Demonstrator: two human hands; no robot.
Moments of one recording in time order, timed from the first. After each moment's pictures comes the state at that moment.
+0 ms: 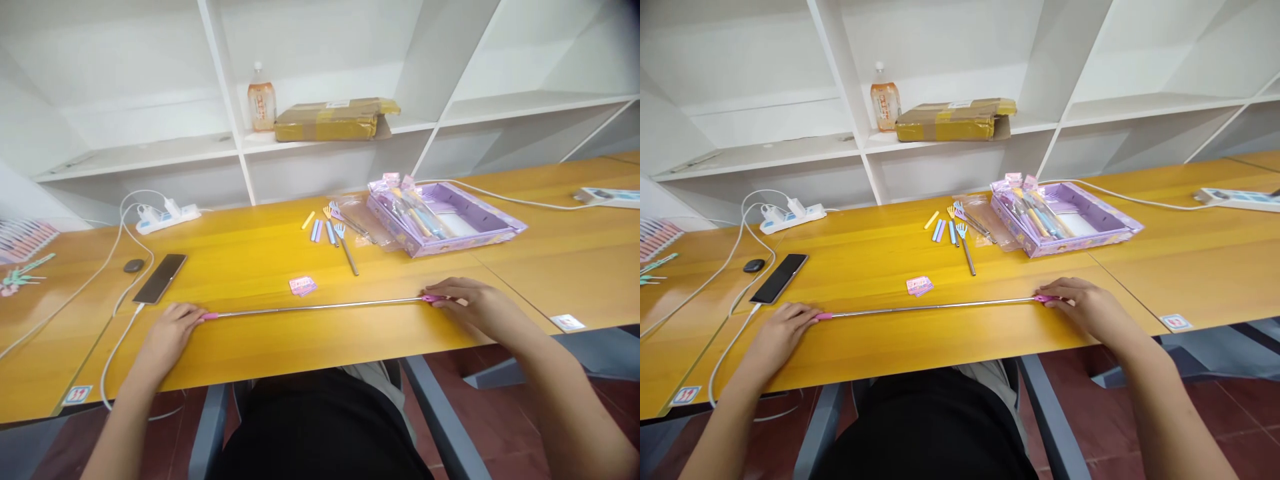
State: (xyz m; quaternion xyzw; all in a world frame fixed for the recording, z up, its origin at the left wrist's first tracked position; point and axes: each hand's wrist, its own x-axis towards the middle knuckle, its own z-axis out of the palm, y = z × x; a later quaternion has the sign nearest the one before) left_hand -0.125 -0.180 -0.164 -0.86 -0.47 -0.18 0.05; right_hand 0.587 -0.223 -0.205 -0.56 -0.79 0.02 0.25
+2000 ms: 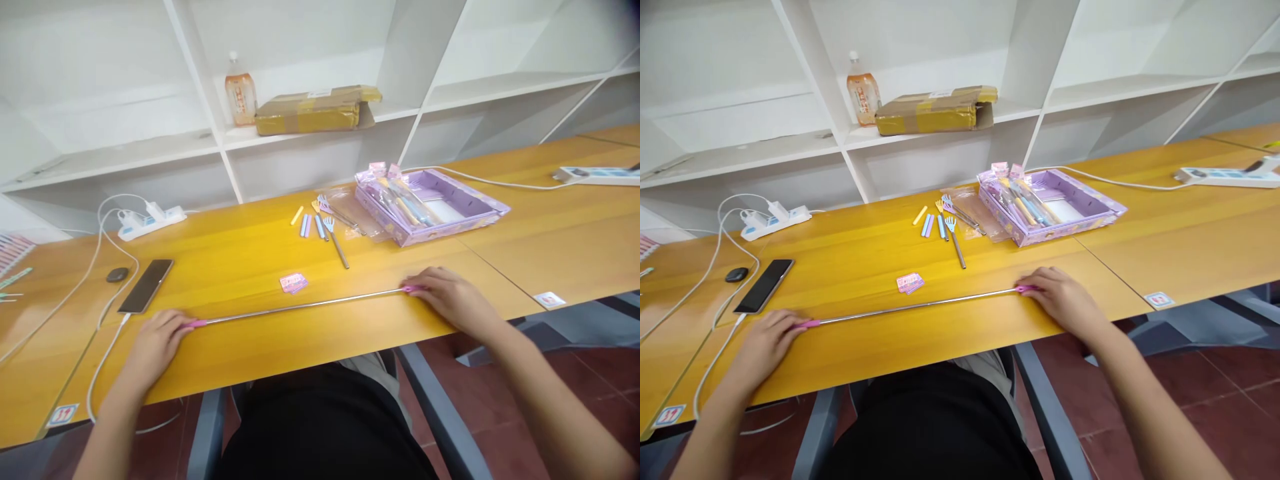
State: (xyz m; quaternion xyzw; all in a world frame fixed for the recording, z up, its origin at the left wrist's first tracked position) left_hand -0.128 -0.174 -0.171 -0.86 -0.48 -0.17 0.00; right_hand 0.541 -0.226 -0.205 -0.54 -0.79 0.05 0.30
